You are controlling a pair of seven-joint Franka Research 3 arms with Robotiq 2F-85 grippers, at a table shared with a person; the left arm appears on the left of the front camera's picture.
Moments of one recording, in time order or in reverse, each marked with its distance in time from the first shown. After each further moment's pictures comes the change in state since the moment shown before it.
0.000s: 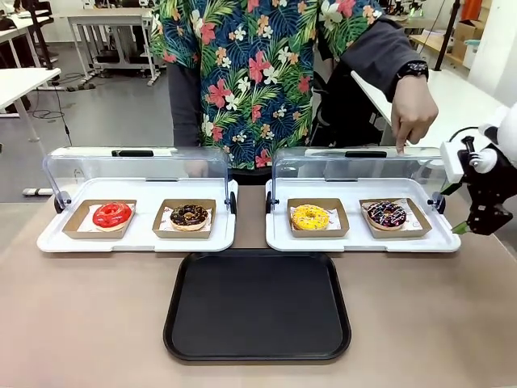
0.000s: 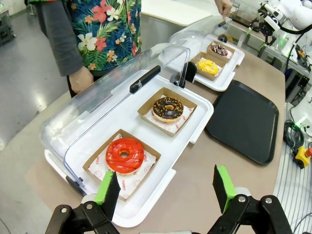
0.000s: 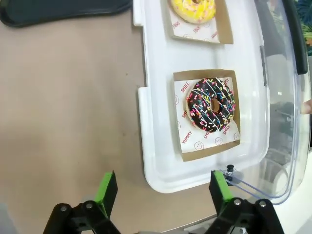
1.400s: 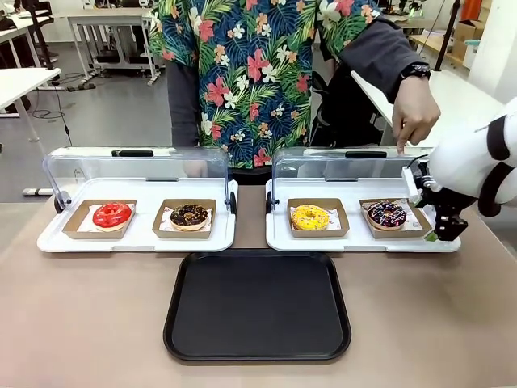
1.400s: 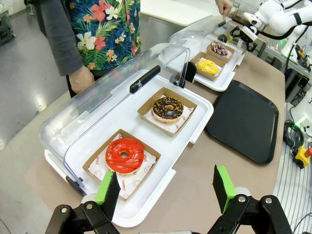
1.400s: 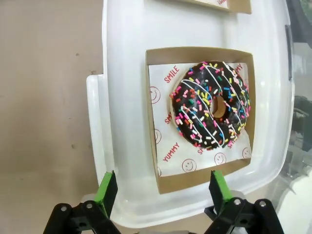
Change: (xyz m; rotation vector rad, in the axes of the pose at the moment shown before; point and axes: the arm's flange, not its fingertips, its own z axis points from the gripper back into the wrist) left arm 0.000 0.000 0.000 -0.001 0.000 0.000; right arm -0.007 -0.043 -0.107 0.041 0.106 0.040
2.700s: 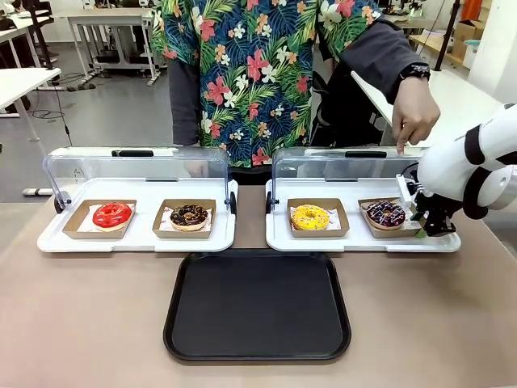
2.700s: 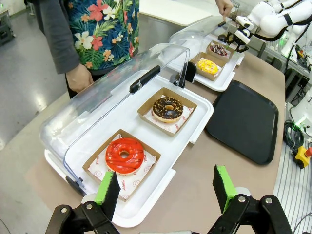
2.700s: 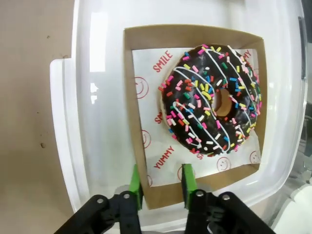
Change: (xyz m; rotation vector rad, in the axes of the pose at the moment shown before) left arm 0.000 0.000 0.000 0.000 0.000 0.000; right arm -0.011 -0.018 -0.035 0.021 0.020 0.036
